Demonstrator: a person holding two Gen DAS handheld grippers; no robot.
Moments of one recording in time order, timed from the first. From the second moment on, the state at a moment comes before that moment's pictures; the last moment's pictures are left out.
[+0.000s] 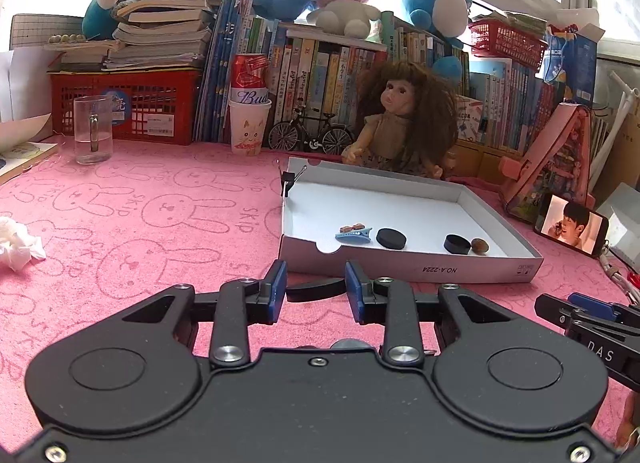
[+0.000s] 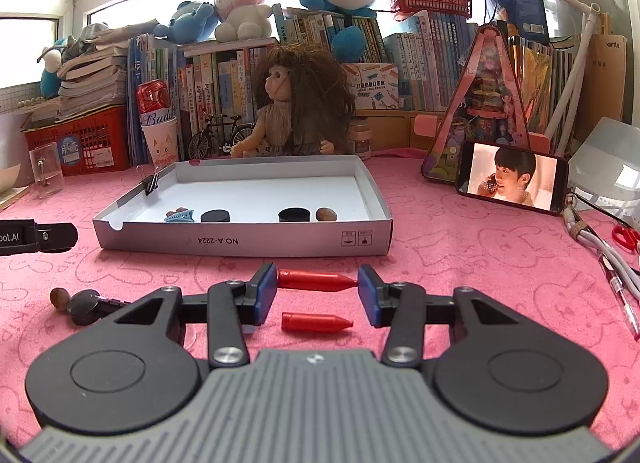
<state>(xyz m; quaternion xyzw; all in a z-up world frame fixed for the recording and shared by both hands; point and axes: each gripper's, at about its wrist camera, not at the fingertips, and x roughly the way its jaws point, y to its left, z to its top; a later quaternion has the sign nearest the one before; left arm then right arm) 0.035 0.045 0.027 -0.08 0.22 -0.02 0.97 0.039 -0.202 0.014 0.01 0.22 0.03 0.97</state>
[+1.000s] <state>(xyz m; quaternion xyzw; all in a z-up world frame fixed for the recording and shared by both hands) 0.181 0.039 0.049 -0.07 0.31 -0.04 0.95 0.195 -0.252 0.046 0.10 0.36 0.02 0.93</state>
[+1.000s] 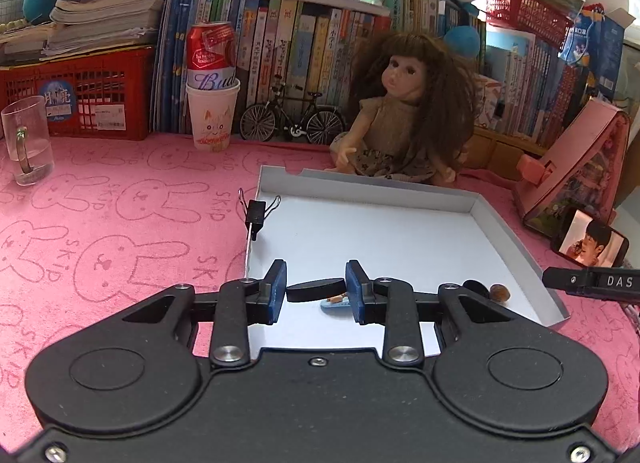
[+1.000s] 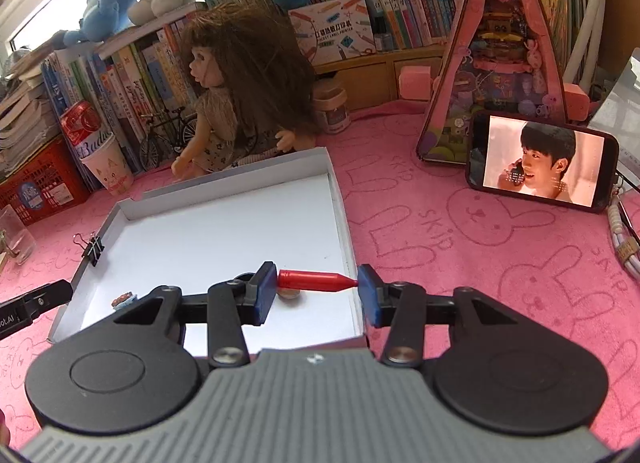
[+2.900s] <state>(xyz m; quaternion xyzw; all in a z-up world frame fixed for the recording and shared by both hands) 0.152 0.014 0.055 0.00 0.29 -0.07 0.95 0.182 -0.224 0.051 0.05 0.34 0.03 0.94</state>
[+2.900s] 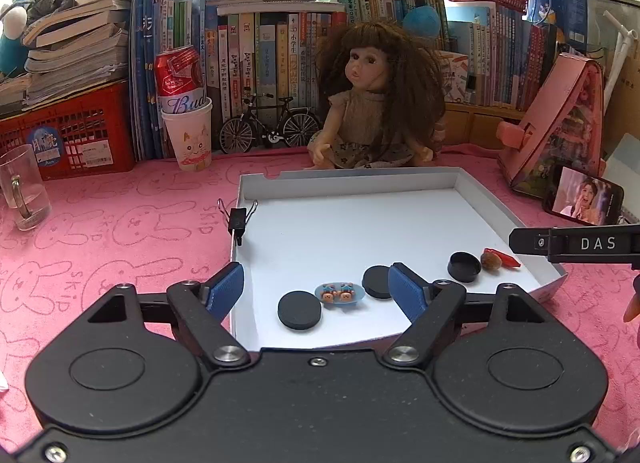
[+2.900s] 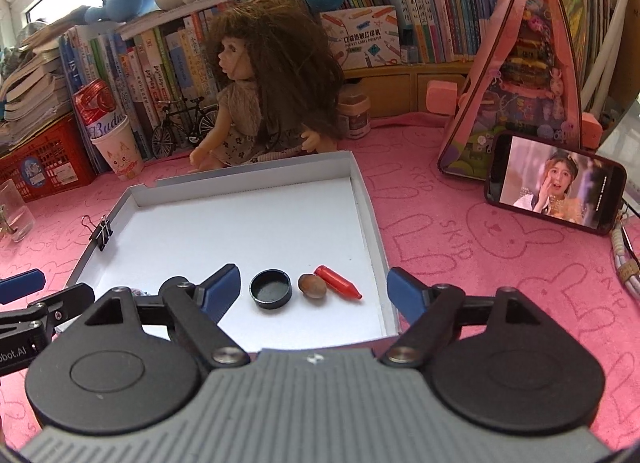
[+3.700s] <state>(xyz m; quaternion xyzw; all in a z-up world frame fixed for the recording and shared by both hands) 0.072 0.013 0.044 -0.01 0.27 -0.09 0.96 0.090 -0.212 0.040 -0.01 0.25 0.08 0.96</state>
